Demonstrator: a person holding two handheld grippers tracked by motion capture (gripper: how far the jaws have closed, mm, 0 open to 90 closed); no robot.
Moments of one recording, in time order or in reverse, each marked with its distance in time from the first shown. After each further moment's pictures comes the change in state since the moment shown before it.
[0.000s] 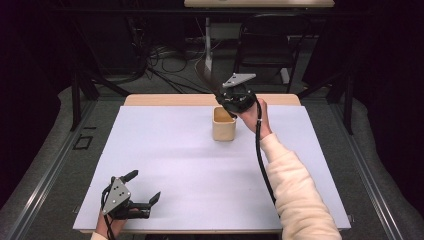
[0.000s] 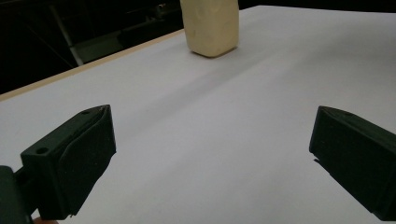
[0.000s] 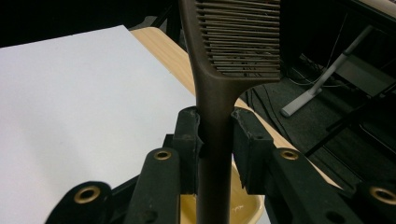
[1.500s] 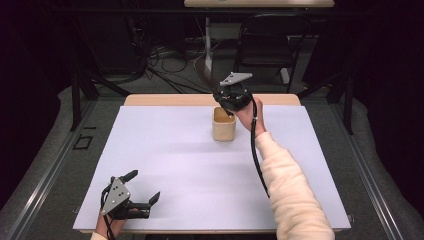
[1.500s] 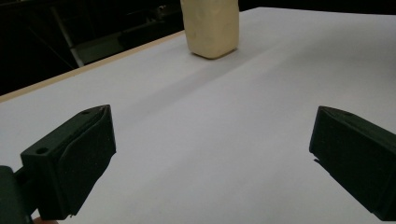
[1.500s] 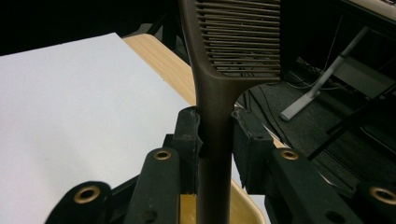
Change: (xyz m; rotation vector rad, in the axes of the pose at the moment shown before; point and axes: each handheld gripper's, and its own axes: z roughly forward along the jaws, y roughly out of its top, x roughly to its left) left arm 0.000 0.000 -0.001 -0.007 -0.001 -0.001; right arm -0.005 -0.002 0.020 -0.029 -0.011 0.025
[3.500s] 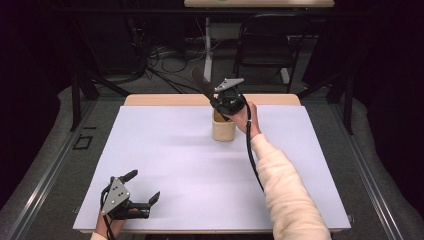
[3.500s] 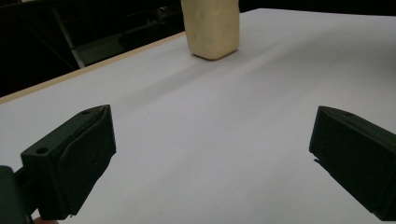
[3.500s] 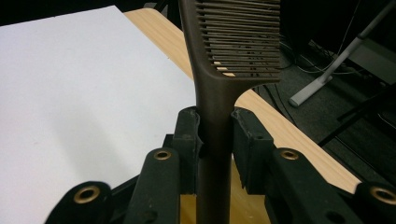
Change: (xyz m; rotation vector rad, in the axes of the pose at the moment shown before) left arm 0.000 0.000 -0.001 -0.002 0.005 0.002; right arm 0.004 -0.016 0.030 0.073 0.026 -0.005
